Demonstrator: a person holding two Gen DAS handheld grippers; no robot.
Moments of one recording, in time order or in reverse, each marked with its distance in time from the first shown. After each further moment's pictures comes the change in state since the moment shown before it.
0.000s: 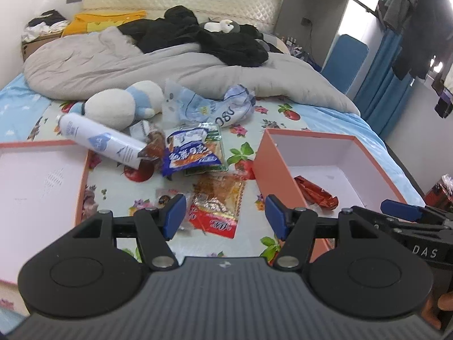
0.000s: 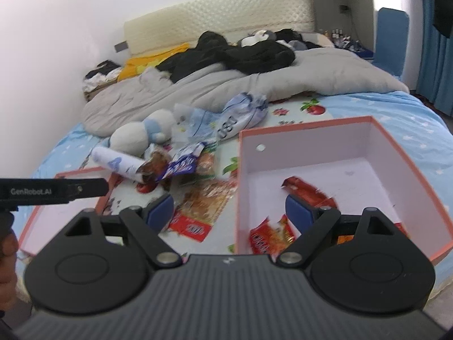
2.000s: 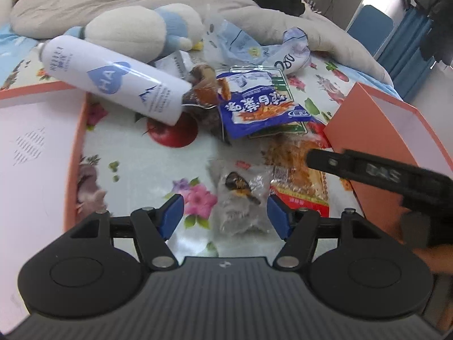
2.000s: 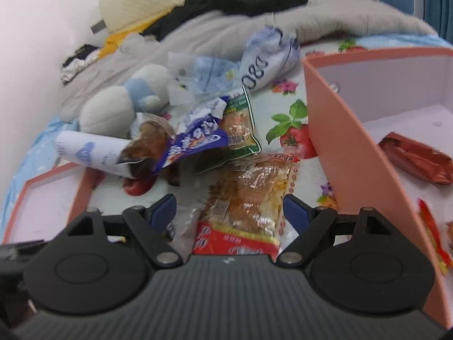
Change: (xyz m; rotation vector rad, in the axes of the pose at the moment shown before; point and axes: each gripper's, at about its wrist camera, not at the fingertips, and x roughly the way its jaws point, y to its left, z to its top) left arm 0.178 0.126 -0.019 -0.034 0.172 -0.026; right arm 0.220 0.058 -0.019 0.151 0.129 -0.030
